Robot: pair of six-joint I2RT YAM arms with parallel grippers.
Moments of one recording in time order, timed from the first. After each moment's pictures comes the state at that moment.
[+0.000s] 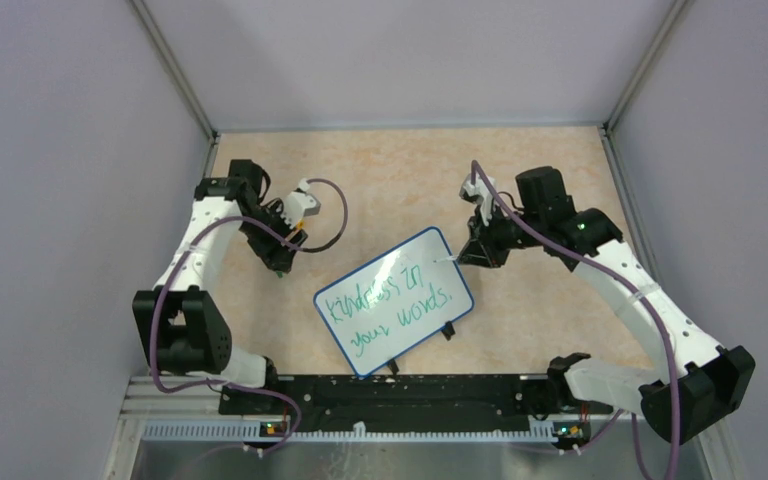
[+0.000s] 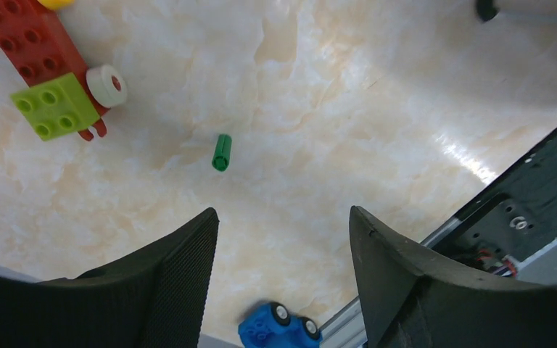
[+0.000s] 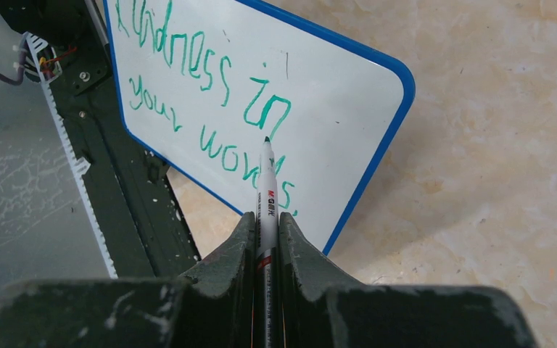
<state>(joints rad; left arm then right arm) -0.01 1.46 1.31 -1.20 0.37 0.84 0.46 1.14 1.15 -0.79 -0.63 -0.27</state>
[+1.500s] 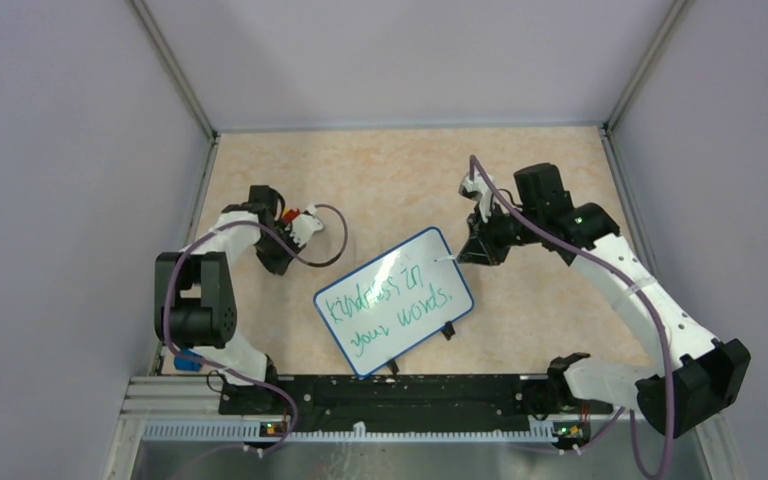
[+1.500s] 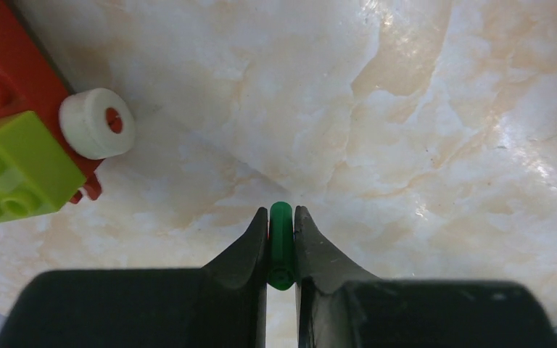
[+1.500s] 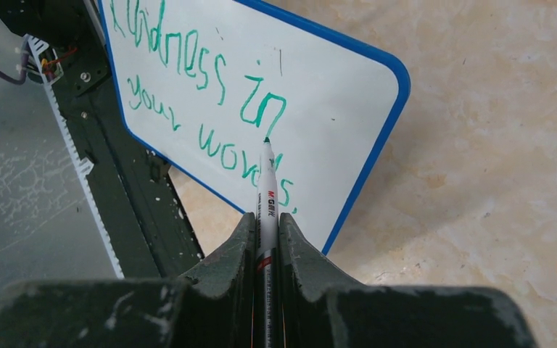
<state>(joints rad) -0.01 1.62 0.99 -0.71 0.16 0.88 0.45 1.17 1.16 -0.82 -0.64 -0.26</state>
